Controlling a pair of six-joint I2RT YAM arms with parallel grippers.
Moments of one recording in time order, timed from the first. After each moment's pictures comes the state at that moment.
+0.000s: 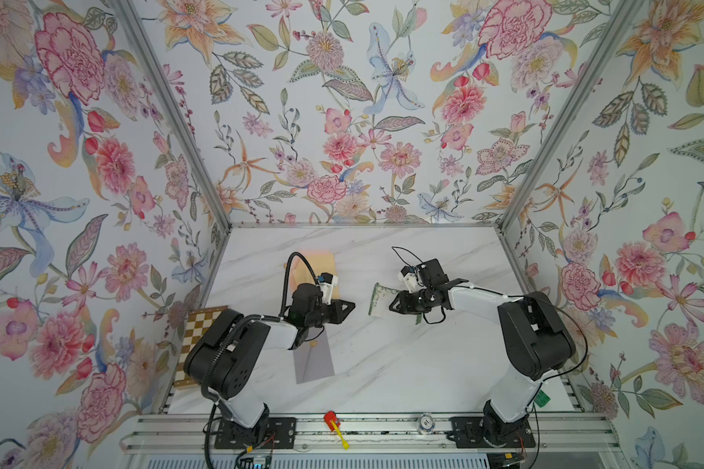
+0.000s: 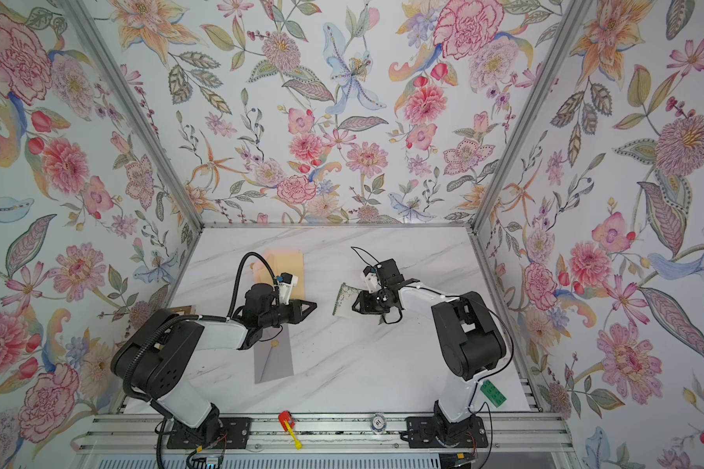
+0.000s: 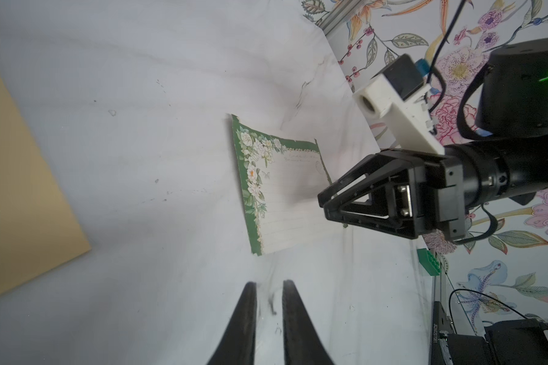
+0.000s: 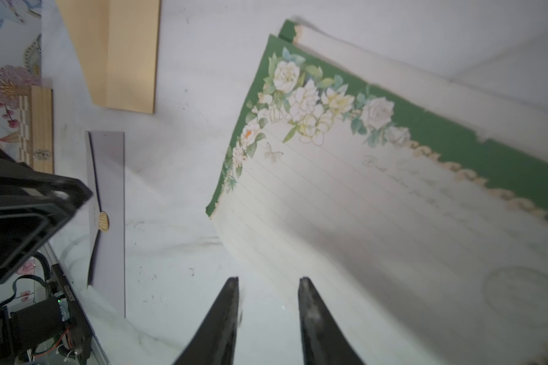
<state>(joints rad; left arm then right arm) -0.46 1.68 0.59 0.61 0.53 -0.56 0.41 1.75 1.02 -0.28 -0.49 0.31</state>
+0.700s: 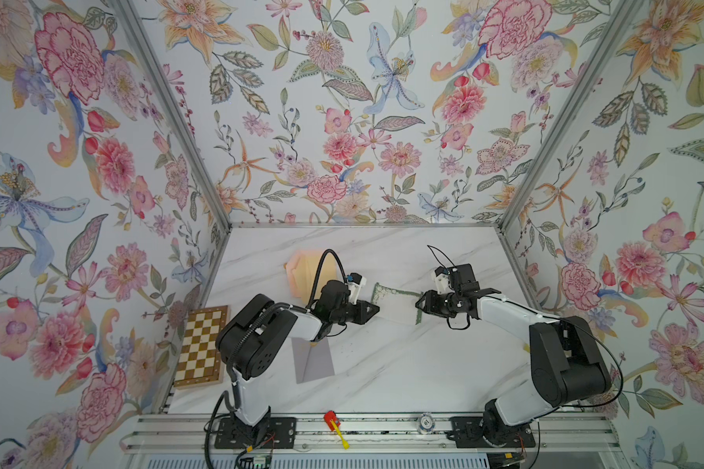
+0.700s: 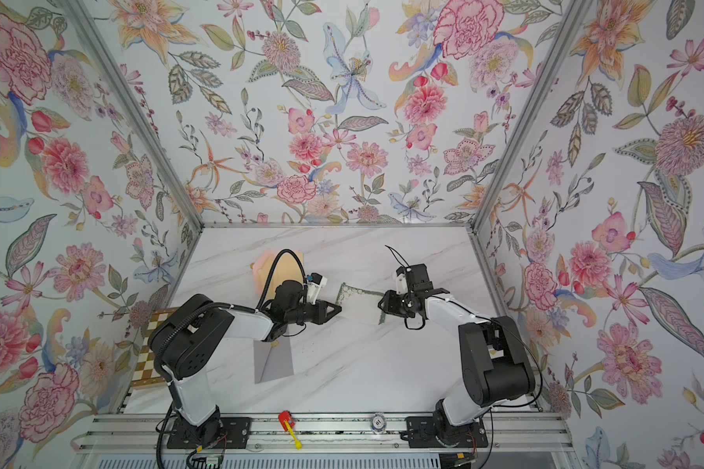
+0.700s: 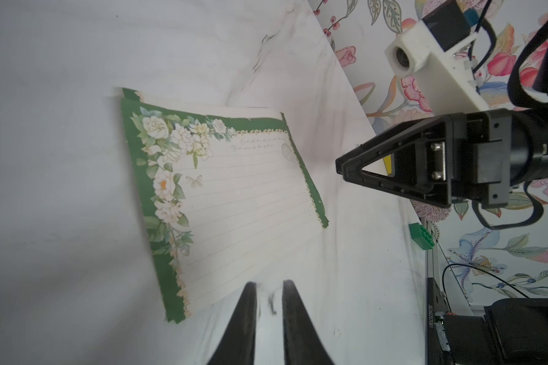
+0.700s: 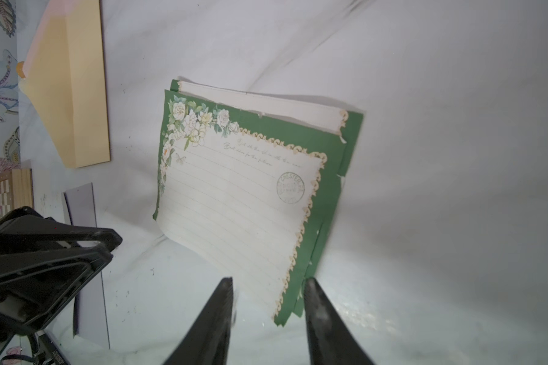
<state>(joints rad) -0.61 1.87 0.77 0.59 0.52 -0.55 0.25 1.57 0.83 -0.29 -0.40 0.38</state>
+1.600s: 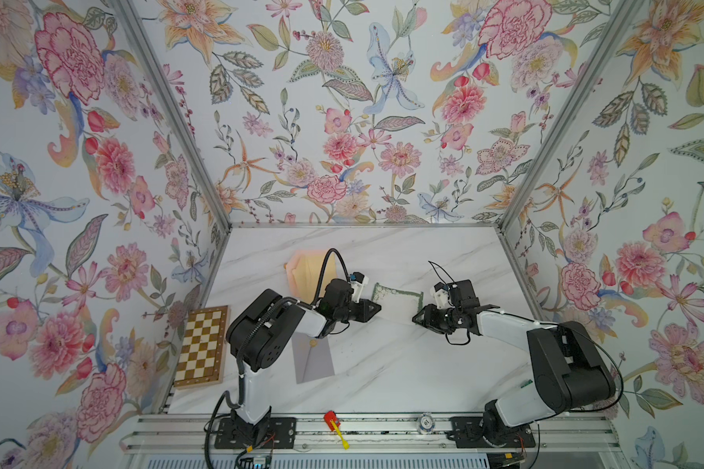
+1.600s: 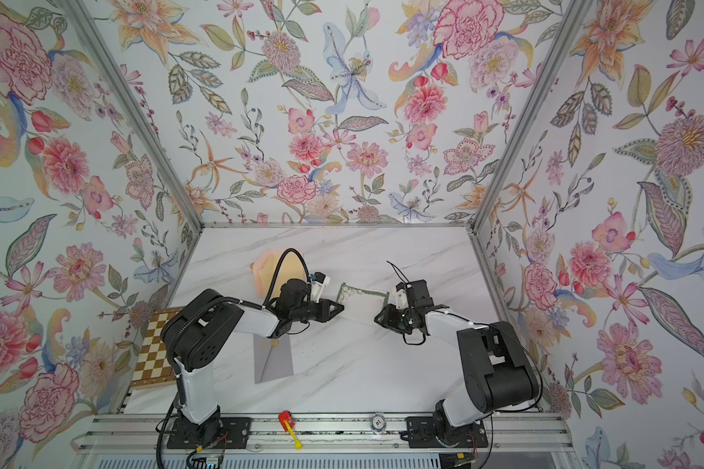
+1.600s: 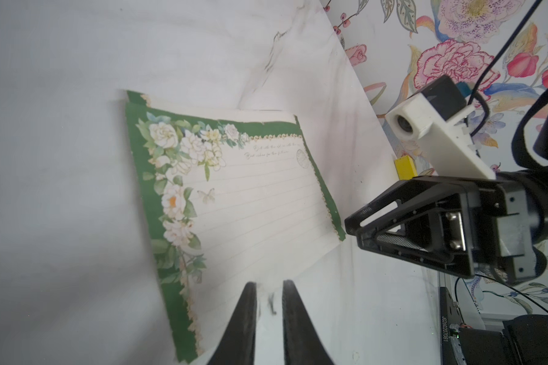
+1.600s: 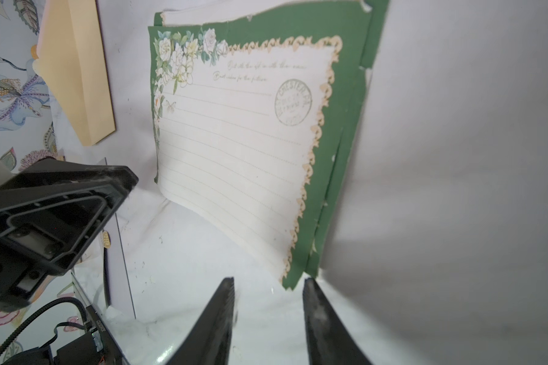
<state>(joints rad) -0.61 1.95 0.85 0.60 0.52 -0.55 0.26 1.54 0.67 -0.15 -0.50 0.50</state>
